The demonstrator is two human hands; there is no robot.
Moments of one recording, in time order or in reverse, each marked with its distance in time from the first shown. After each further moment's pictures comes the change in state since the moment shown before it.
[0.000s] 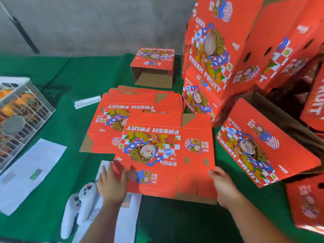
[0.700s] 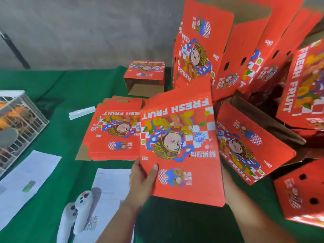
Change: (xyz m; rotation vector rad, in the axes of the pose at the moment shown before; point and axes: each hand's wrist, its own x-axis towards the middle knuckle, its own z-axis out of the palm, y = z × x) left_hand -0.047 0.072 0.023 -0.735 -0.375 0.219; right_hand -0.064 -0.048 -0.017 0.134 -0.134 -0.201
